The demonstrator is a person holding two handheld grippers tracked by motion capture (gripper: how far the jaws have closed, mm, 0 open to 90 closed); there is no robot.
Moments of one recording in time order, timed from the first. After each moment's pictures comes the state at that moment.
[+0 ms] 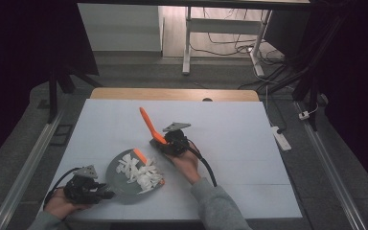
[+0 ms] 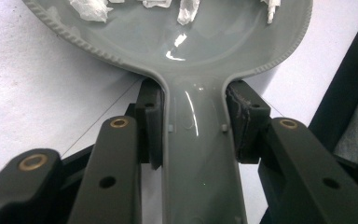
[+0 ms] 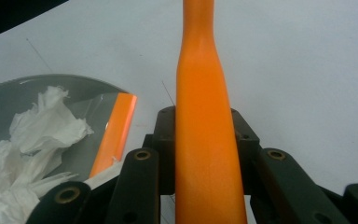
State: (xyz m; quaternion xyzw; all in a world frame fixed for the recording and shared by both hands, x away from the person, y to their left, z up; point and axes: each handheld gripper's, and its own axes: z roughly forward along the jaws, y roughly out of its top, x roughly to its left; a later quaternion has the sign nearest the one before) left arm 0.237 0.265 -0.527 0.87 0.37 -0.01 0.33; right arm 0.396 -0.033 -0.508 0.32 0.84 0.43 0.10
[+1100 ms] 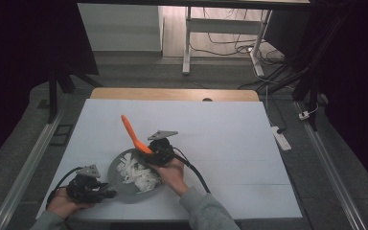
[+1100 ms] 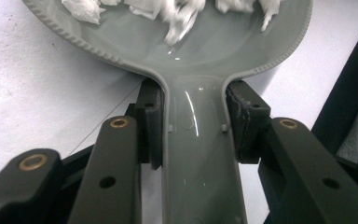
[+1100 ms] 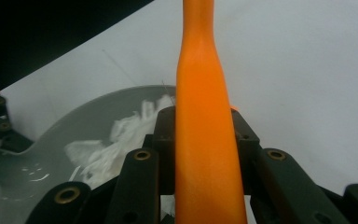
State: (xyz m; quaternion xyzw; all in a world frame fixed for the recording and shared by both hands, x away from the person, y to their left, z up) left arm 0.239 0.258 -0.526 0.87 0.38 -0.01 0.33; right arm 0.358 0.007 -0.507 0.30 0.84 0.46 0.04
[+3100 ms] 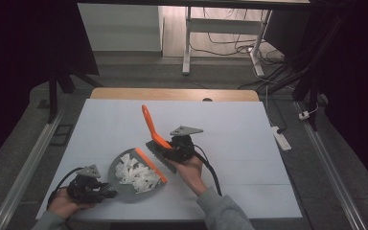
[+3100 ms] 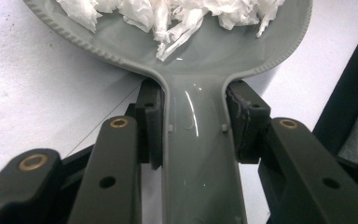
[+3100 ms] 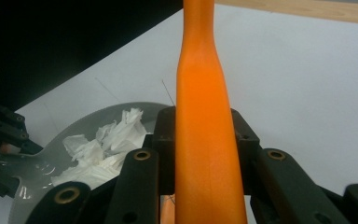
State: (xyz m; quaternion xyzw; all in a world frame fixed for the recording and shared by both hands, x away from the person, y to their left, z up) left arm 0.238 0.258 -0.528 0.86 0.38 -0.01 0.33; right arm 0.360 -0.055 -0.479 0.33 0.80 0.50 0.06
